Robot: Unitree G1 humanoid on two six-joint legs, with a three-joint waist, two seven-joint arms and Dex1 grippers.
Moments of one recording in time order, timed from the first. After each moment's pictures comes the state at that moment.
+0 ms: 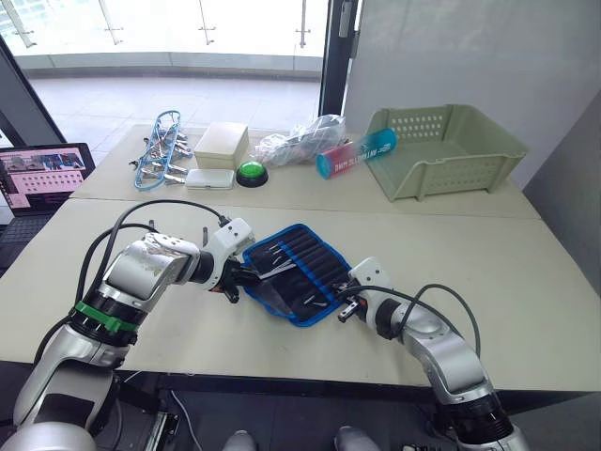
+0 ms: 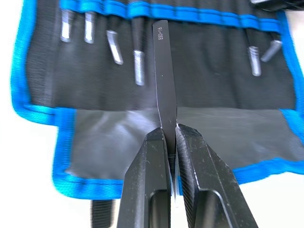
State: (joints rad) left arm -0.78 0.75 -0.32 0.03 -0.33 1.06 -0.89; right arm -0.28 -0.31 0.19 -0.23 0.10 0.66 0.47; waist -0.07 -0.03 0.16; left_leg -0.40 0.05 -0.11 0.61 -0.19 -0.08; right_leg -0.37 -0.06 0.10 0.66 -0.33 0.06
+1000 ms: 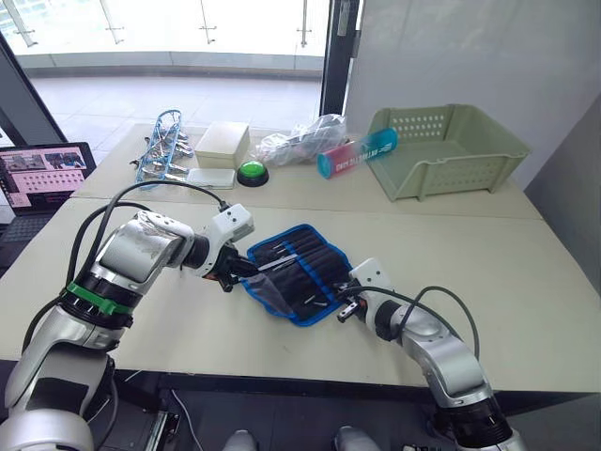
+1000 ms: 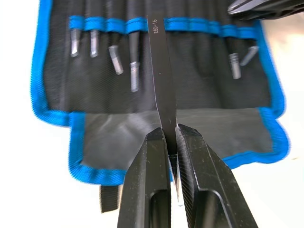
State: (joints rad) left arm -0.89 0.80 -0.37 0.03 -0.32 1.09 -1.08; right arm -0.27 -0.30 0.19 -0.24 0.10 0.66 0.44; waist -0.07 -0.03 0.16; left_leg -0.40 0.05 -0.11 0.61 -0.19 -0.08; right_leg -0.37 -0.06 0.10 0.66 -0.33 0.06
